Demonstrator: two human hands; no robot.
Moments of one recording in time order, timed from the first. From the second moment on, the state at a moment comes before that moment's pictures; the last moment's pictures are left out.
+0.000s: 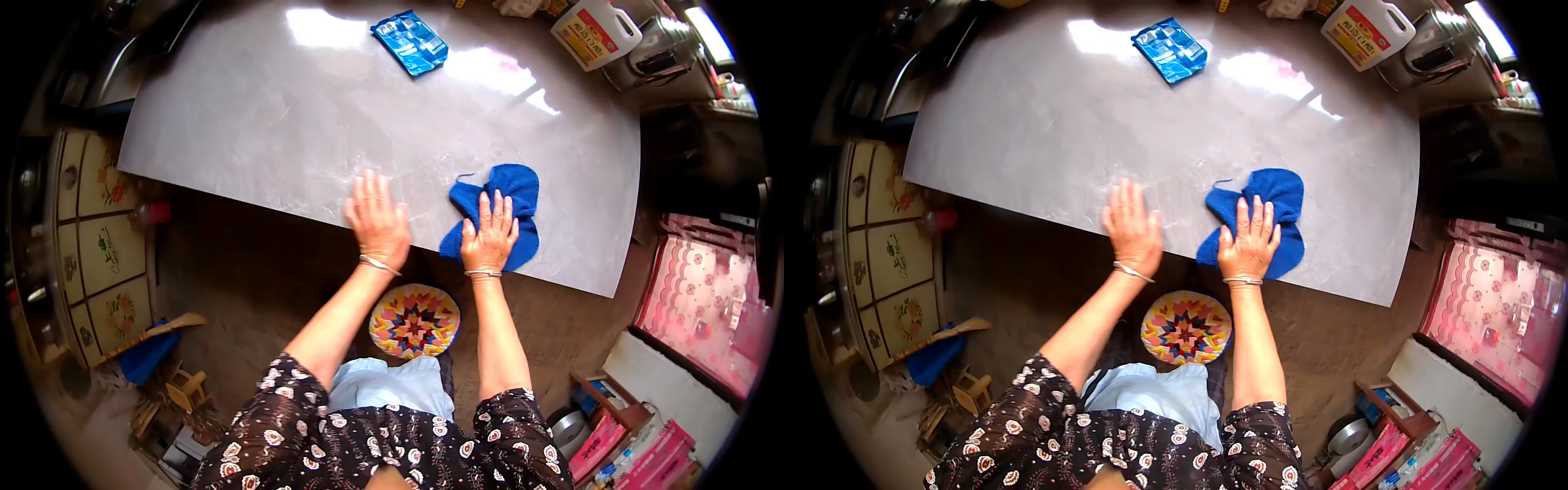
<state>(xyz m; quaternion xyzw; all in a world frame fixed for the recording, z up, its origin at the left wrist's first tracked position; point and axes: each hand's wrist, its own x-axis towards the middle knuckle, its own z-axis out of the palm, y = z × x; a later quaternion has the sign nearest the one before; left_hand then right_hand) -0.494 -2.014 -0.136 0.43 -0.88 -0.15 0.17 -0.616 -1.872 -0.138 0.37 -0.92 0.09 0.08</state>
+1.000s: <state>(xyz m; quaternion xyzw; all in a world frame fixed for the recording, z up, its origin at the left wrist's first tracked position) -0.402 -2.255 -0.152 0.44 -0.89 0.03 0.12 -0.619 -1.915 -0.160 0.21 -0.97 0.01 0.11</state>
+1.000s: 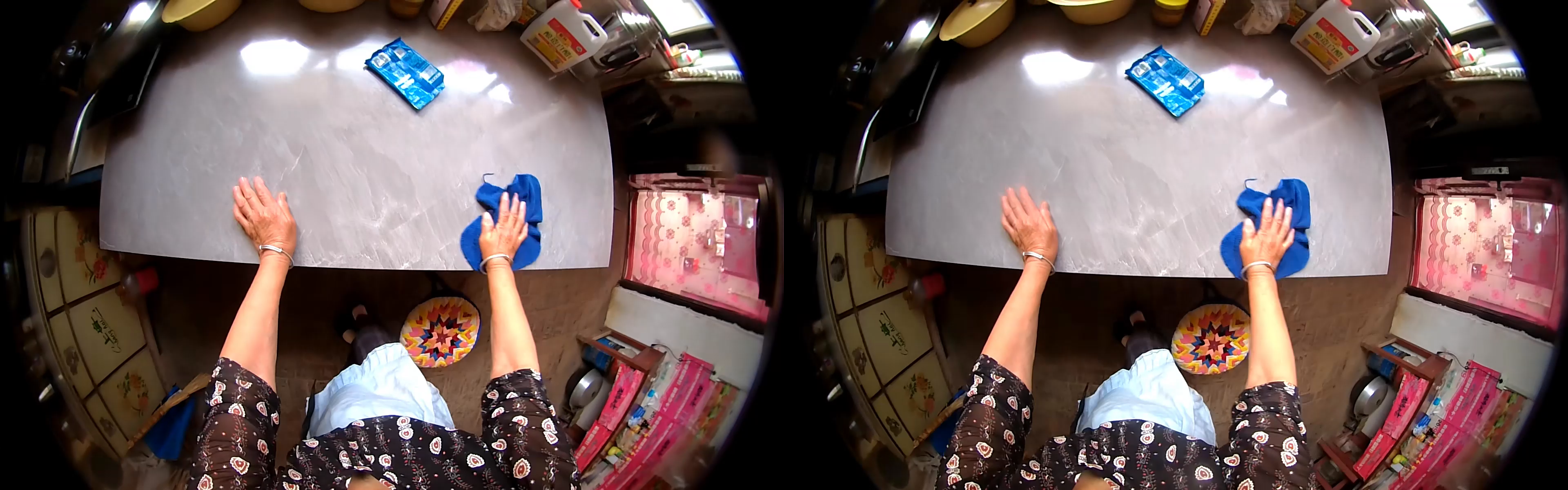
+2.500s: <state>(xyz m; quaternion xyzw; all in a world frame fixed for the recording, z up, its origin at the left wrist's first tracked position) -0.422 -2.263 -0.123 0.45 -0.89 -0.04 0.03 -0.913 -2.232 -0.170 0.26 -0.95 0.12 0.12</state>
